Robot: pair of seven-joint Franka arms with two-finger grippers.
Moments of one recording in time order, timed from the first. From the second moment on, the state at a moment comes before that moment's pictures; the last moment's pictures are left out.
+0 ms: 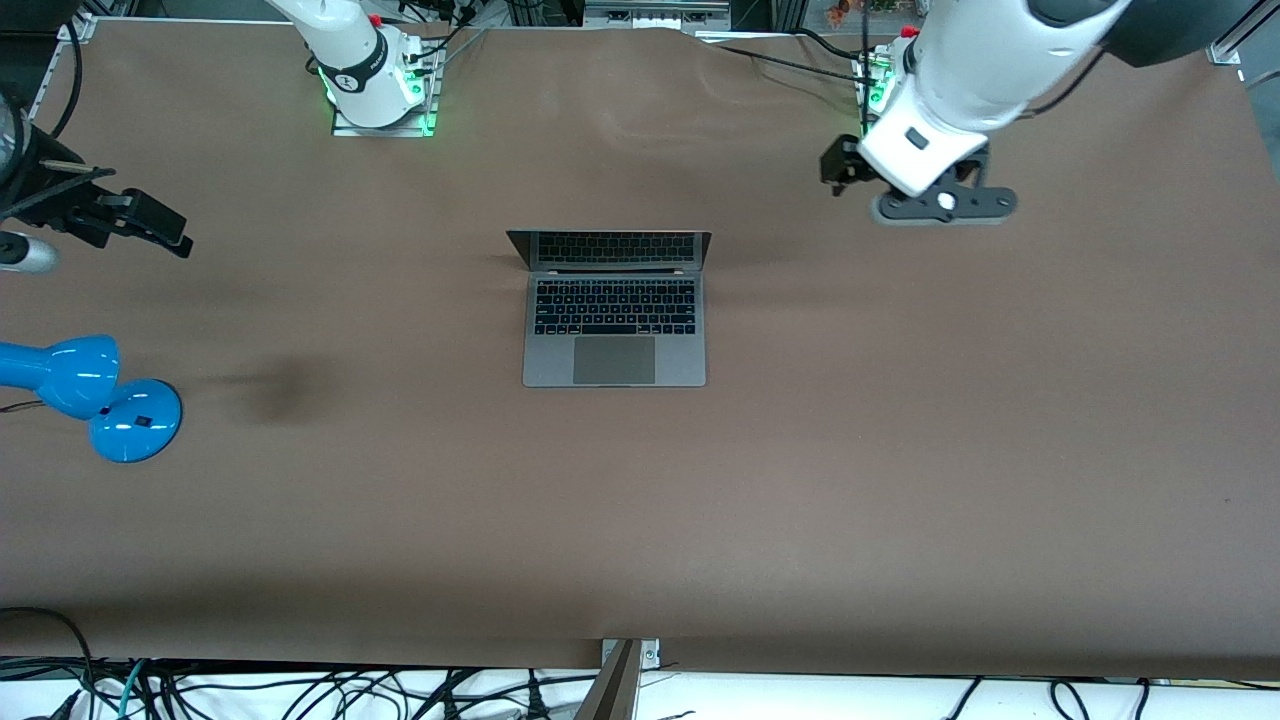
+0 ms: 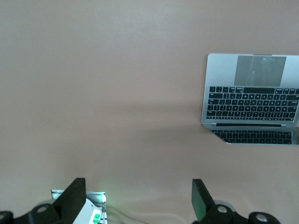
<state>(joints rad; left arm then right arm) -0.19 0.04 -0.29 -1.62 -0.09 1.47 -0.54 0.07 -0.01 -0.05 -1.67 0.00 1.62 0.13</state>
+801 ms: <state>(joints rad) -0.20 0.05 -0.41 -1.69 -0.23 1.47 -0.67 0.40 0.10 -0.02 -1.73 0.08 1.42 0.28</state>
